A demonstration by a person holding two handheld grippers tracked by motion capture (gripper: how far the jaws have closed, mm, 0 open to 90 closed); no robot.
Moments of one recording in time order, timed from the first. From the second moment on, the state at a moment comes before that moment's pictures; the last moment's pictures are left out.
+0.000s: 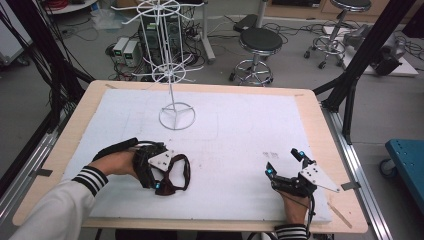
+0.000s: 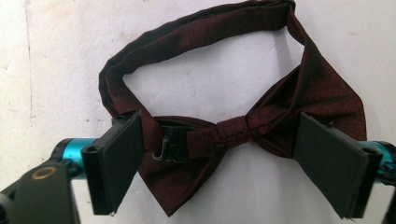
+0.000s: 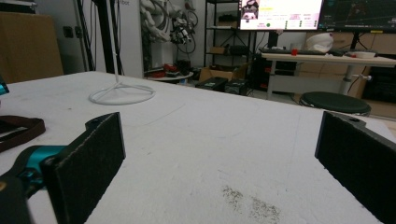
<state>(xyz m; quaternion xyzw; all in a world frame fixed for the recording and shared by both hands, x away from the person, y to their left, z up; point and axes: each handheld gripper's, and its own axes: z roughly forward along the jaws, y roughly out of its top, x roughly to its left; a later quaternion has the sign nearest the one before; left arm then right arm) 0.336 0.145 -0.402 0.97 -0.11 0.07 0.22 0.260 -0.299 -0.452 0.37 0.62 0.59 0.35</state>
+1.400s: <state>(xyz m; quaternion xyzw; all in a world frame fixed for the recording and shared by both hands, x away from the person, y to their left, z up) 0.340 0.138 -0.402 0.97 -0.13 0.03 0.18 0.260 -0.300 -0.453 0.37 0.62 0.60 0.35</state>
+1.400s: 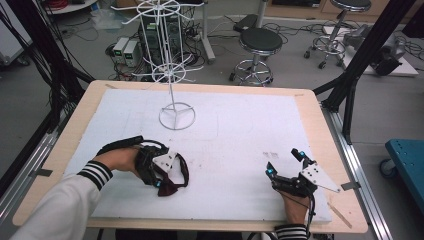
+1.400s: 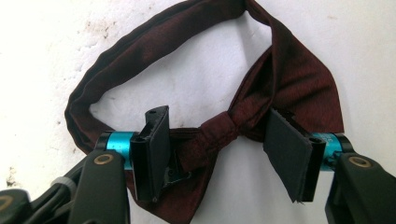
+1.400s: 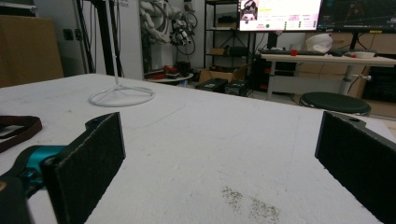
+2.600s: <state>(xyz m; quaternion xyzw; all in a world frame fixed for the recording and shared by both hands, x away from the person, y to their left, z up) 0.340 0.143 -0.407 0.98 -0.04 0.04 0.19 0.260 -0.300 -0.453 0.37 0.62 0.60 0.36</state>
